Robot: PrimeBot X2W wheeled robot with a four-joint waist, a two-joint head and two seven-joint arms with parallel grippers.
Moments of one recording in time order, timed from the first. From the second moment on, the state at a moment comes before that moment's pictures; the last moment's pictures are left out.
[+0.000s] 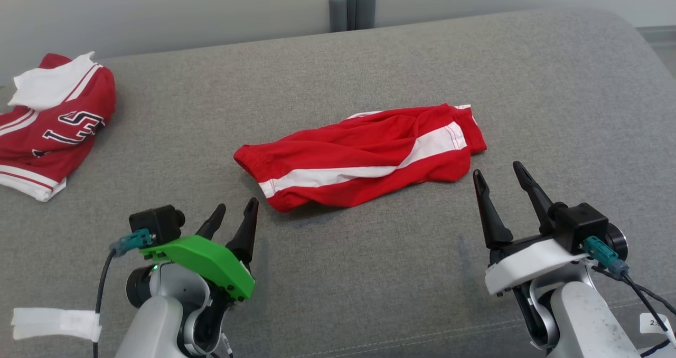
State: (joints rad) left arm -0.21 0.13 -0.26 0.27 -0.64 -0.04 0.11; right arm -0.18 -0.07 0.10 0.22 0.14 0.13 -0.23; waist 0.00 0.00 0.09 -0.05
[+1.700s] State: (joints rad) left arm -0.37 0.10 -0.35 0.39 -0.75 -0.10 0.14; right arm -0.48 -0.22 0.19 0.53 0.24 0.13 -0.15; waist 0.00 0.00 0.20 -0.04
